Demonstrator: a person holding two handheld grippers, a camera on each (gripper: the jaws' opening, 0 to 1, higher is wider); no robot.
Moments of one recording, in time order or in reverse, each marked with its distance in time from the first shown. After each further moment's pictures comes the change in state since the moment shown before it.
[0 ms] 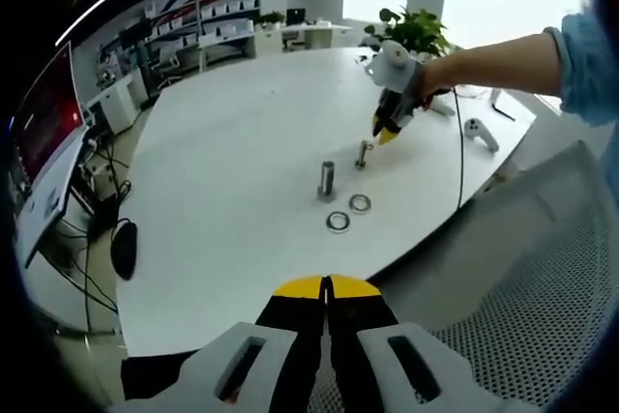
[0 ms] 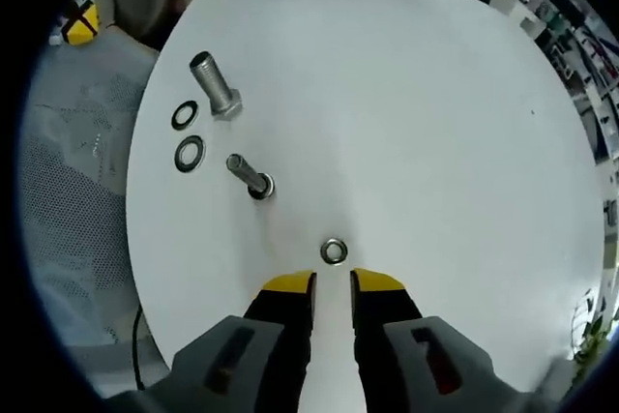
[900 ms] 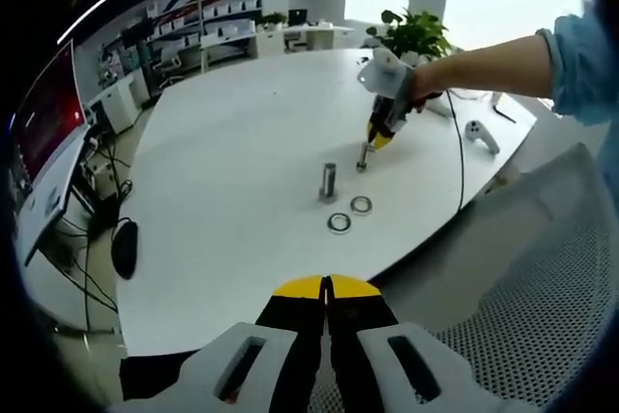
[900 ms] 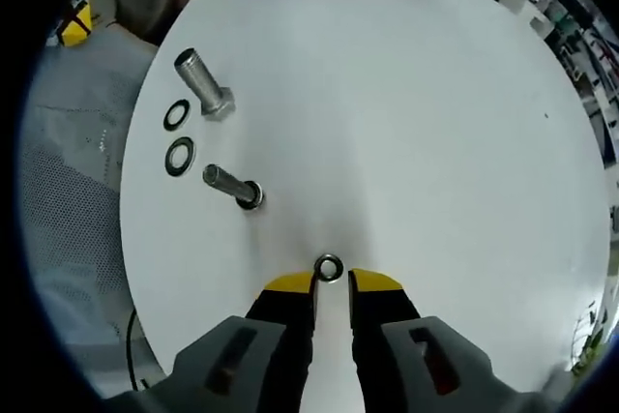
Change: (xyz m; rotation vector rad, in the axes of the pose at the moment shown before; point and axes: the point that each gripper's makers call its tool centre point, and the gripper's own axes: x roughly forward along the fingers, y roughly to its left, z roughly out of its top) left arm -0.001 0.001 0.001 -0.009 -0.012 0.004; right arm 0.018 -0.001 0.008 -0.019 0.022 0.044
